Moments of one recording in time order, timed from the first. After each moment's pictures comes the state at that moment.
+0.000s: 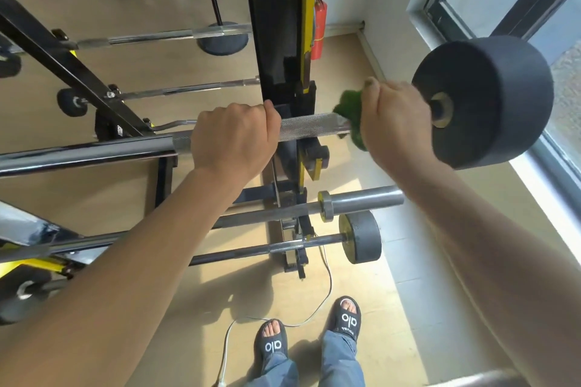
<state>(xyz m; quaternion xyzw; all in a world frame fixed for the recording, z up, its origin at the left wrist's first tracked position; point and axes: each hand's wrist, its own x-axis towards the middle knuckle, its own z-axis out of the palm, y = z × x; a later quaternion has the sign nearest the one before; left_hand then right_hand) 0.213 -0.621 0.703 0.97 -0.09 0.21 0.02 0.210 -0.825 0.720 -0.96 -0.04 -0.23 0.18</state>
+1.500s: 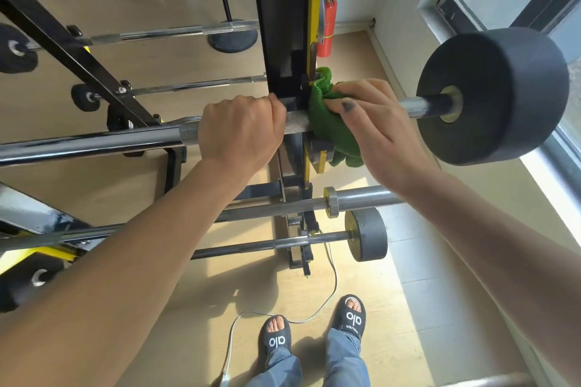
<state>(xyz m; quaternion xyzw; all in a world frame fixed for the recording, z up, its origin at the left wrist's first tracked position) 0.213 -0.624 0.696 0.96 -0.07 0.27 0.00 0.184 -0.820 0.722 -0.89 -0.17 -0.08 0.42</state>
